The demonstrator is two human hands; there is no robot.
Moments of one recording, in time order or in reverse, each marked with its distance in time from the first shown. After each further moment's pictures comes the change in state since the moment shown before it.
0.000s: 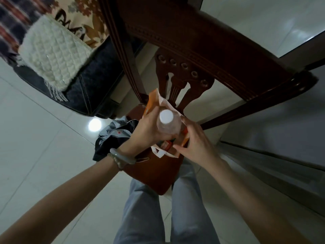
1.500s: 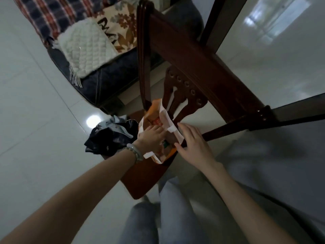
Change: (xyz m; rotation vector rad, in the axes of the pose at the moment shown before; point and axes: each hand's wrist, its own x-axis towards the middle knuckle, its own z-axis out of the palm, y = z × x) left_hand 0.001 -0.020 0.063 0.846 -0.292 -0.099; right_hand 0.002 -0.001 -0.058 -0.283 -0.143 -0.224
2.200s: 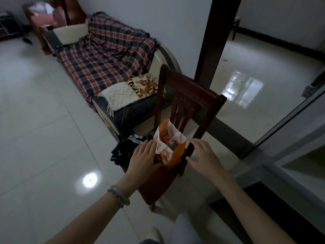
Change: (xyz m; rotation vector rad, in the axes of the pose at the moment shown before) left_hand -0.322 0.130 -0.003 0.005 0.531 -0.312; right_hand -0.238 -0.144 -0.019 -0.127 0.217 -0.034
